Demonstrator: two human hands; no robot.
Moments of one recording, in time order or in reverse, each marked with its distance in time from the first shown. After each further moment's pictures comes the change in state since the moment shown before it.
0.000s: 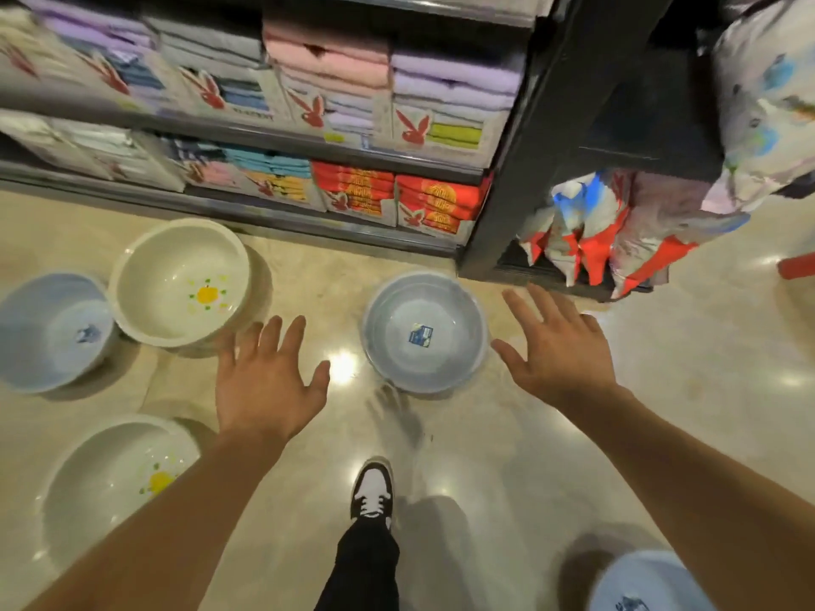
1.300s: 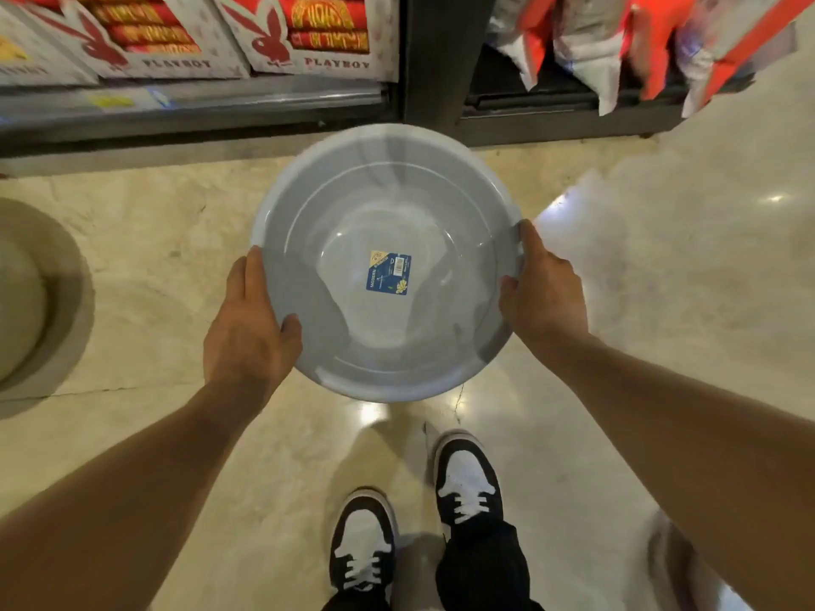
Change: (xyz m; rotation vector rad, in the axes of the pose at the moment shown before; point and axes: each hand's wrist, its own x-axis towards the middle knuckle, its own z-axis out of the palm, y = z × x) left_hand 0.190 0.107 0.303 -0.458 -0.095 0.156; right_hand 0.142 0.058 0.335 0.551 0.063 0.521
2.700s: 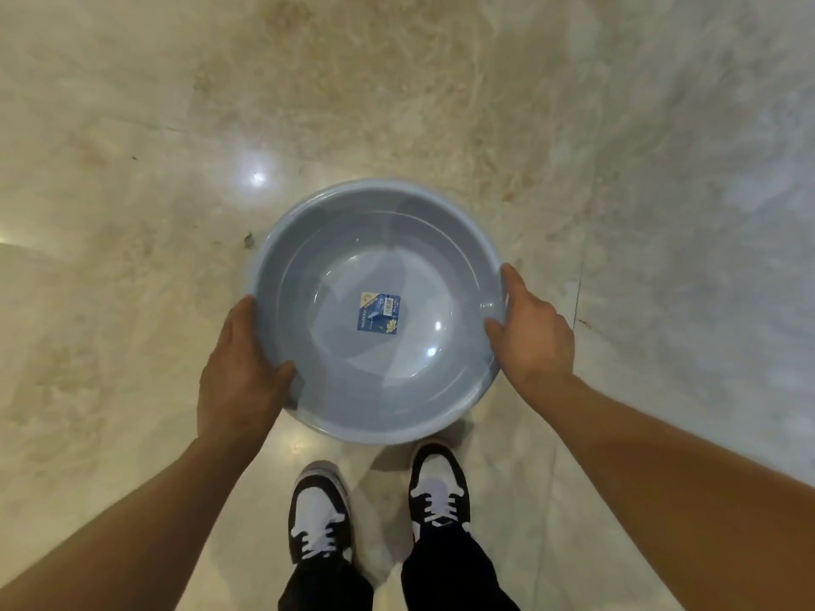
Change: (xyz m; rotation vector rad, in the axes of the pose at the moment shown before) left_hand -0.381 0.424 0.300 0.370 -0.570 0.963; right_hand -0.493 0.527 -0.072 0.438 0.351 1.142
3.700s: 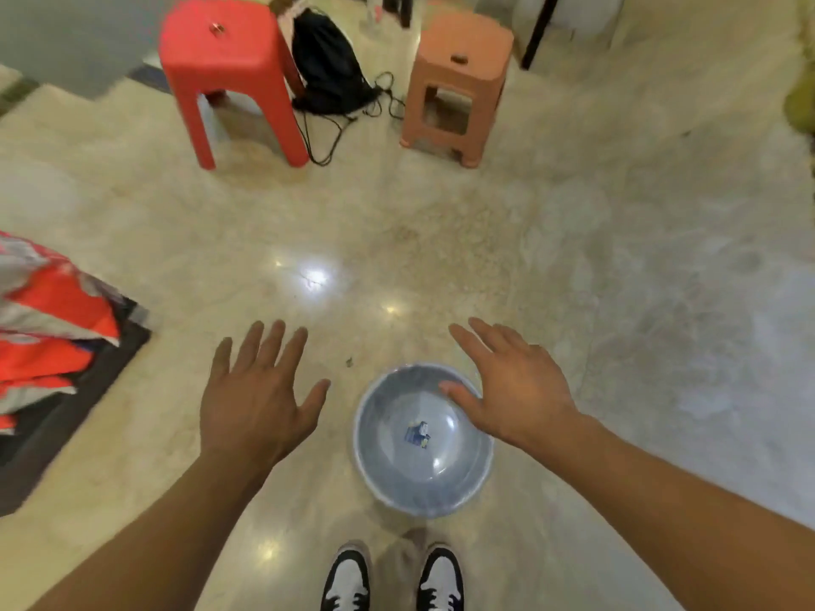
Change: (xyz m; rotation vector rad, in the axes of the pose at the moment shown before) left_hand -0.054 0.077 -0.289 0.559 0.212 0.163; right_hand -0.078 -0.207 -0.237 -0.467 -0.018 -0.641
